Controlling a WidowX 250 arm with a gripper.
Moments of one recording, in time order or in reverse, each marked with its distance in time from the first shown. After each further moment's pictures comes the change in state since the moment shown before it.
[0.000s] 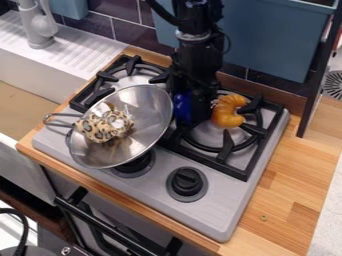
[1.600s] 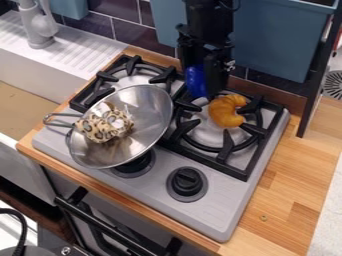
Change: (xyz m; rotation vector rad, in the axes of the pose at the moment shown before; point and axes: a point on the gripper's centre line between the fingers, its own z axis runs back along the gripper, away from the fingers) arm 0.019 -0.009 0.044 -0.097 -0.070 0.074
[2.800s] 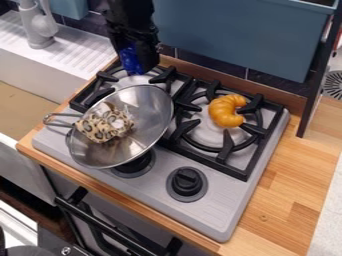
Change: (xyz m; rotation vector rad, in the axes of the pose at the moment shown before) arm -0.050 0.105 0.013 0.160 -0.172 0.250
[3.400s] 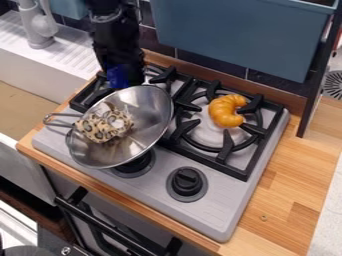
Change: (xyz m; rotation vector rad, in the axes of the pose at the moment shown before) arm -0.018 0.018 -0.027 0.060 0.010 0.029
